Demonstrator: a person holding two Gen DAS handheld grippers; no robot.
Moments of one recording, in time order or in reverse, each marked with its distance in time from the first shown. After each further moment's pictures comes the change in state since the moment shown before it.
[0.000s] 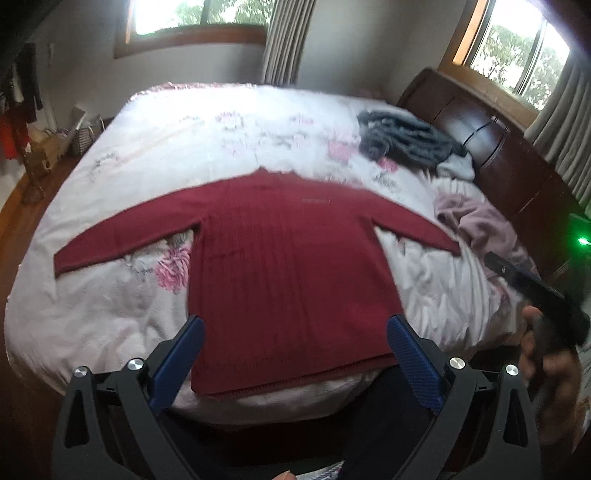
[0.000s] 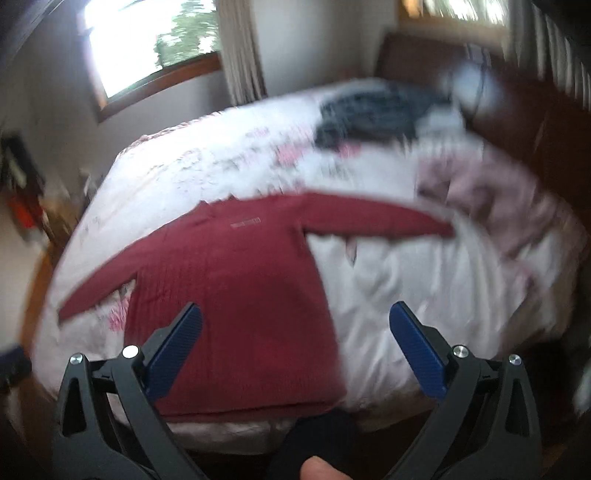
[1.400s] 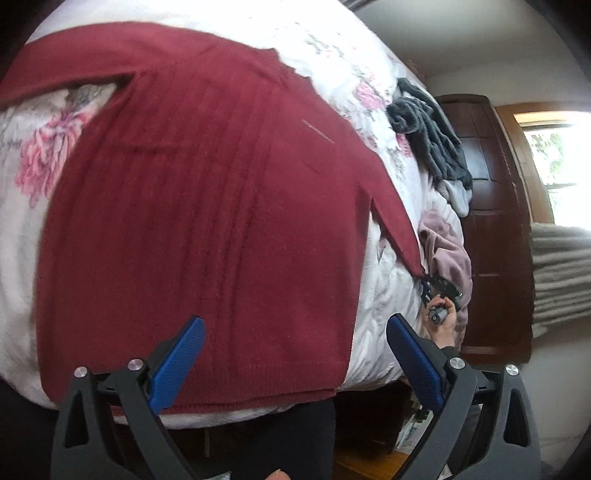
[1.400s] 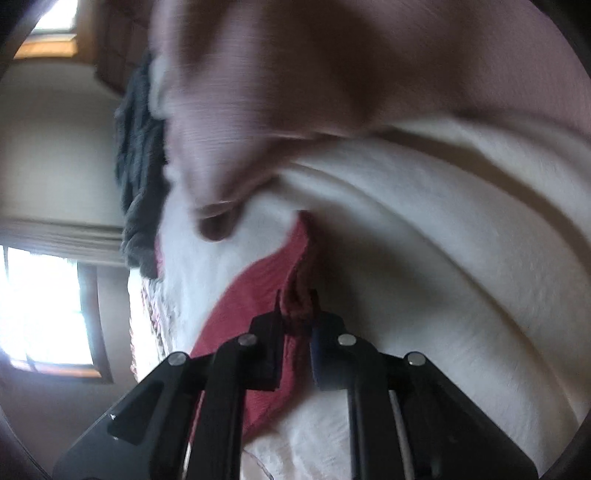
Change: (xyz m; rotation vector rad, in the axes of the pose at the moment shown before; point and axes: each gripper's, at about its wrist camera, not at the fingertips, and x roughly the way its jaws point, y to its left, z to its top) left arm 0.212 0.054 0.028 -0.458 0.310 -0.406; right arm 0.340 -0.390 0.113 1.003 0.012 0.152
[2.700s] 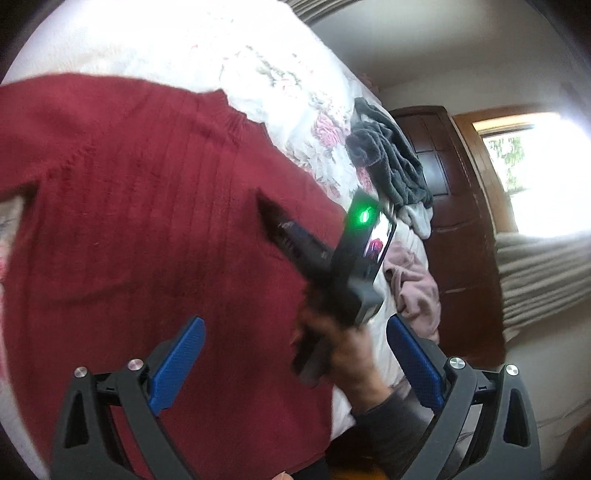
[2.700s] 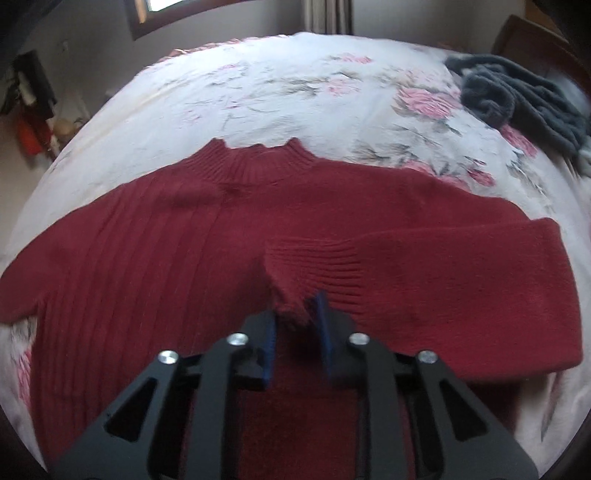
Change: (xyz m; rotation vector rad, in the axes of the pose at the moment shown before) left arm 0.052 0.015 0.144 0.024 -0.025 -0.247; right arm 0.160 0.270 -0.487 -1.326 0.191 -0.125
